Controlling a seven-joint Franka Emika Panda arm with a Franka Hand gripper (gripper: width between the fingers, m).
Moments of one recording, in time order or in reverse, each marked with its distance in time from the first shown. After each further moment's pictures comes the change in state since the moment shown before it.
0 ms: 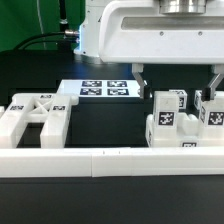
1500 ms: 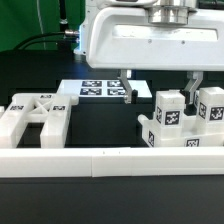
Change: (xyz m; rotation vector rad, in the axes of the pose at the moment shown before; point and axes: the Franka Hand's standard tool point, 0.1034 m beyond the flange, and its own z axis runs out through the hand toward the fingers) arm -0.022 0.021 0.009 -0.019 0.030 -0.328
